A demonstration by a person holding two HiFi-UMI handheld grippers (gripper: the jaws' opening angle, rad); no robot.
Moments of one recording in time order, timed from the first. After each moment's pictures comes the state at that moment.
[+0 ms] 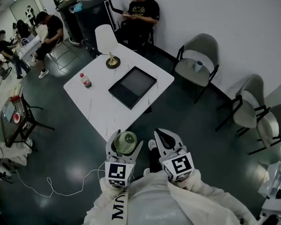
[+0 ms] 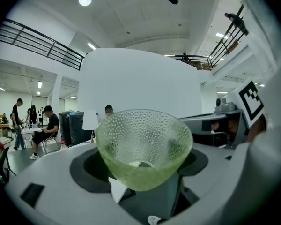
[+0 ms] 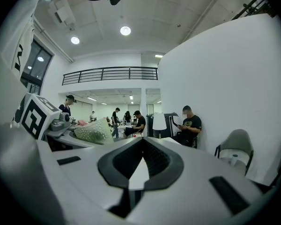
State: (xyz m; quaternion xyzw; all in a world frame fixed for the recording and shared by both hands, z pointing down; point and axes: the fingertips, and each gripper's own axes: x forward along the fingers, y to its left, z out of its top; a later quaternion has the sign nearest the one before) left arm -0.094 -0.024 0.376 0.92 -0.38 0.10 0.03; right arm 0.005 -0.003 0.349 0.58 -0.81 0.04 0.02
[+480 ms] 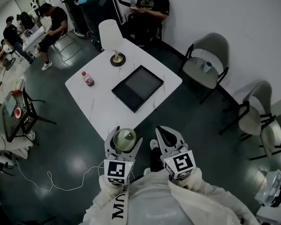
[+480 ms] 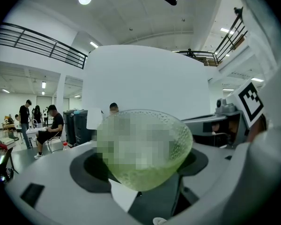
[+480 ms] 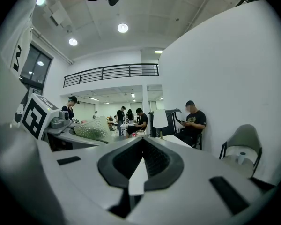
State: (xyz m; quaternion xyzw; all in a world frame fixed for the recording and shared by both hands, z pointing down) left arm -0.087 -0.092 0.378 0.90 -0.41 0.11 0.04; right arm 0.018 -0.075 0.364 0.56 -0.82 0.06 0.03
